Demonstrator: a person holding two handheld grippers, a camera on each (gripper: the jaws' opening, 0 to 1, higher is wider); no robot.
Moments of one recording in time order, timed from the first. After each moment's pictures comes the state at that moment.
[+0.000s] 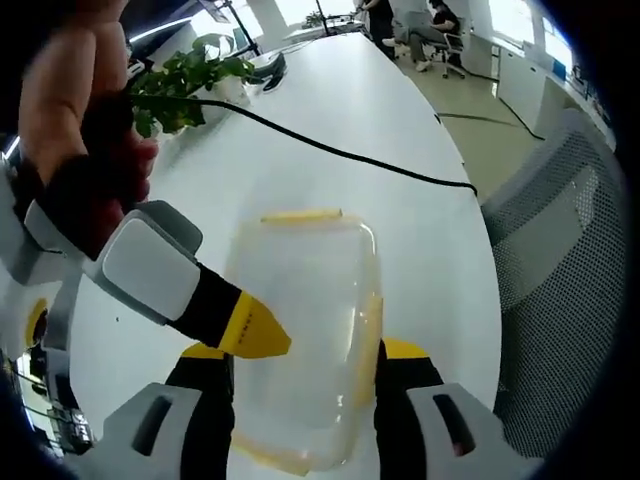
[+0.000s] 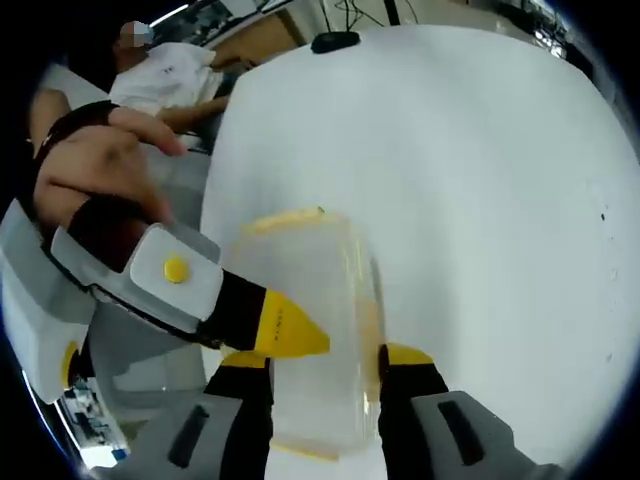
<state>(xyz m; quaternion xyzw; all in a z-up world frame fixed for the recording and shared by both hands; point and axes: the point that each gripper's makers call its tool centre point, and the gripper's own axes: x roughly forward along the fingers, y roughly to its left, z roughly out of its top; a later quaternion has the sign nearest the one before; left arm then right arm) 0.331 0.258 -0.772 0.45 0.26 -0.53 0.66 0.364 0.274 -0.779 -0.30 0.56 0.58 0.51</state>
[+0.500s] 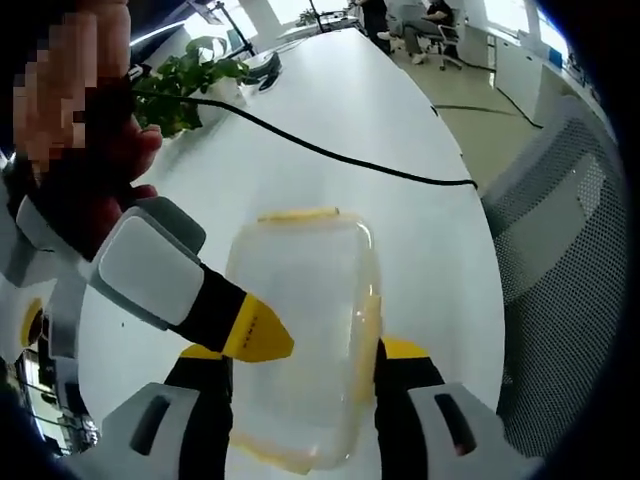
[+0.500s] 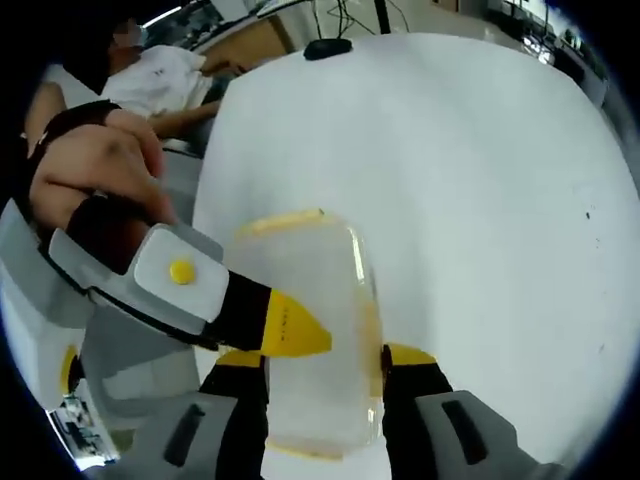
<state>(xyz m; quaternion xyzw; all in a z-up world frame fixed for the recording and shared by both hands) 0.328 0.257 -0.774 0.48 0.25 -0.53 0.65 0.365 0.271 -0.775 -0.30 0.54 0.56 0.55</state>
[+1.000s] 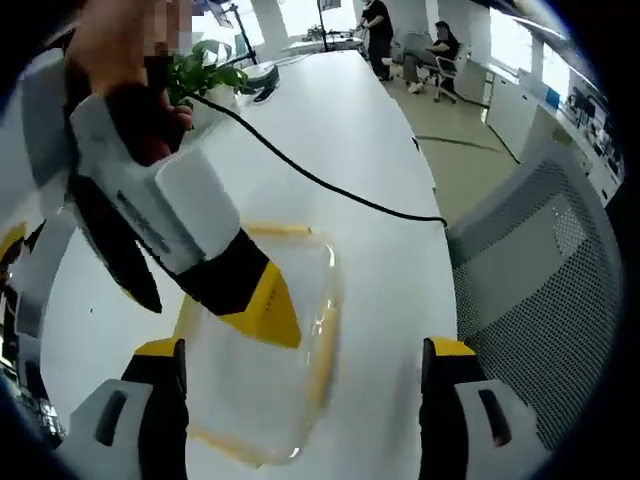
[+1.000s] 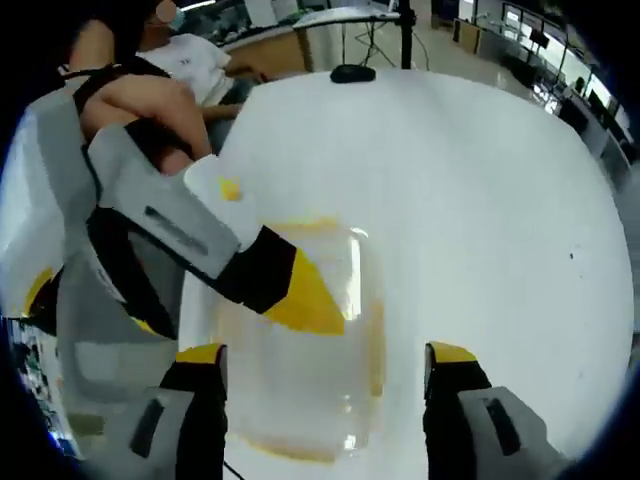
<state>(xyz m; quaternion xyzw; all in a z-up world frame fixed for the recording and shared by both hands) 0.295 0.261 -0.768 0.38 0.31 -0.58 0.65 0.355 0.279 -0.762 -0.30 0.43 0.60 0.60</state>
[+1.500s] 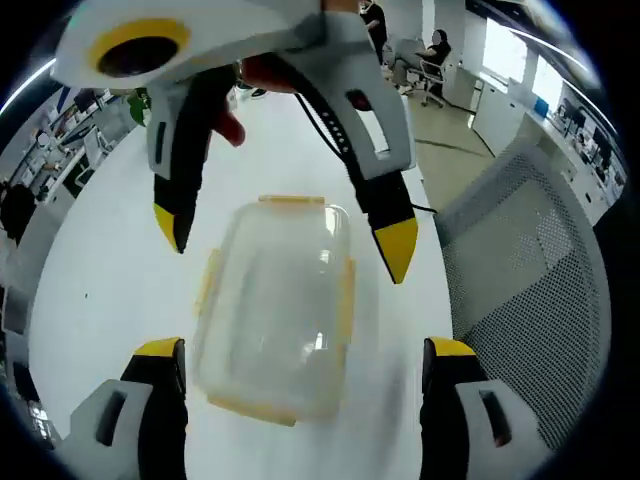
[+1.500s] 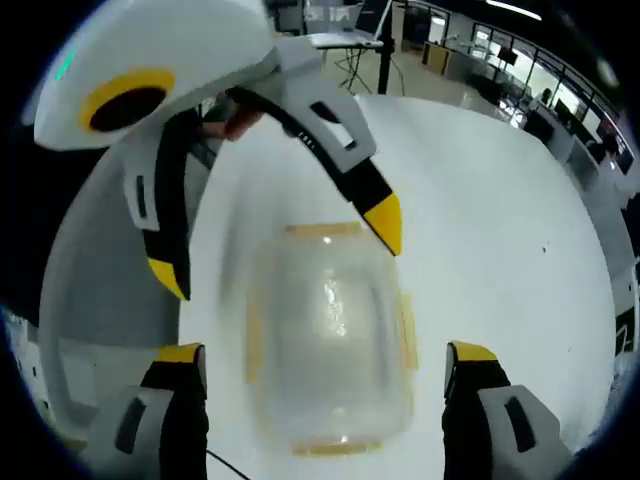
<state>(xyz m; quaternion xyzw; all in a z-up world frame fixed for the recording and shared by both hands) 0.320 0.294 -0.756 0.37 0.31 -0.60 0.64 0.327 0.265 -0.764 -0.34 0.41 0.55 0.64</state>
